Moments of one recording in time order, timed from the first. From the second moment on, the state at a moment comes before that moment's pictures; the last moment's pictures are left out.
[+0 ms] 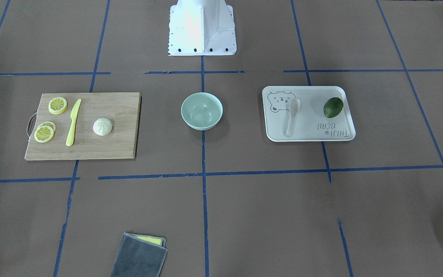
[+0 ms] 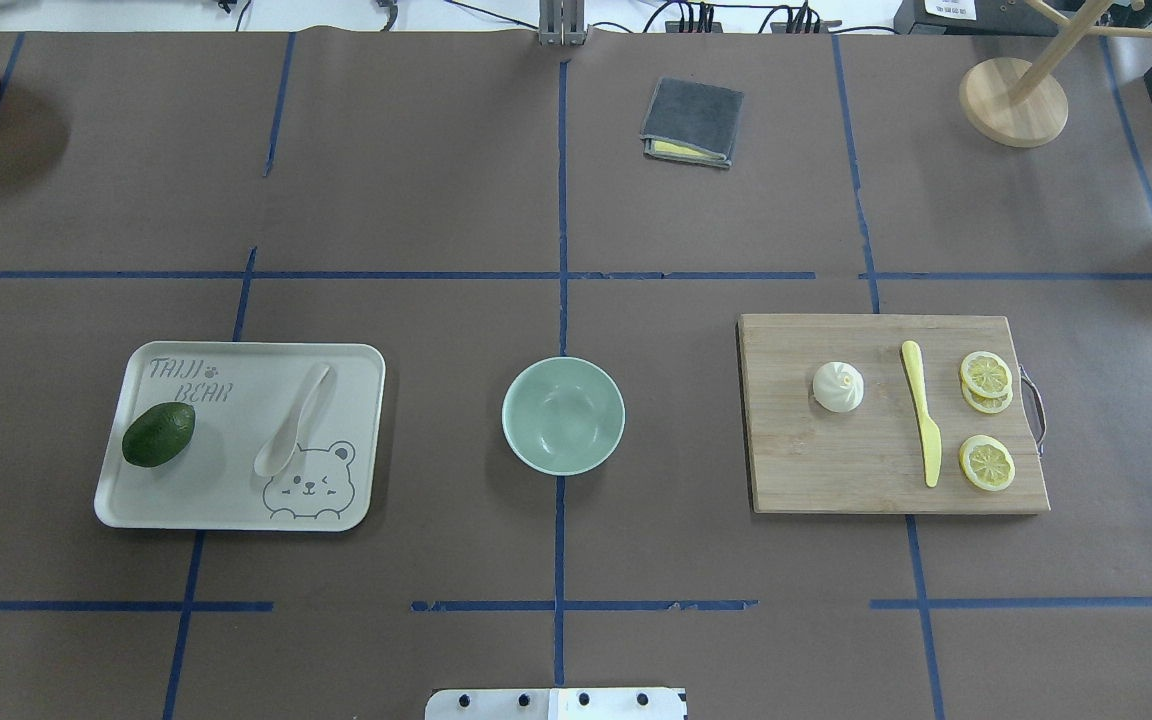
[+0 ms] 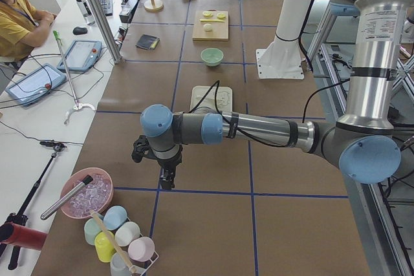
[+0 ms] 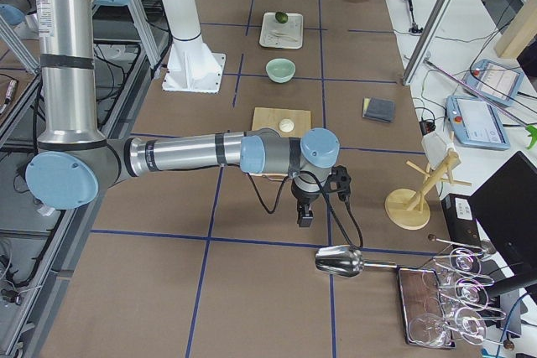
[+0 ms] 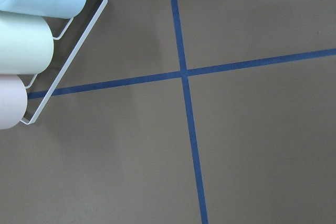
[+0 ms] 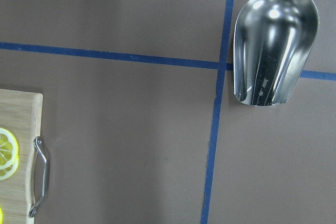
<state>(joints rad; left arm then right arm) -1.57 -1.62 -1.65 -1.42 -2.33 0.17 1.51 -1.58 1.72 -1.70 2.38 -0.04</state>
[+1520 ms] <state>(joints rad) -1.56 -1.55 -1.70 -1.80 -2.43 0.17 1.44 -1.58 1.71 -1.60 2.41 -0.03</state>
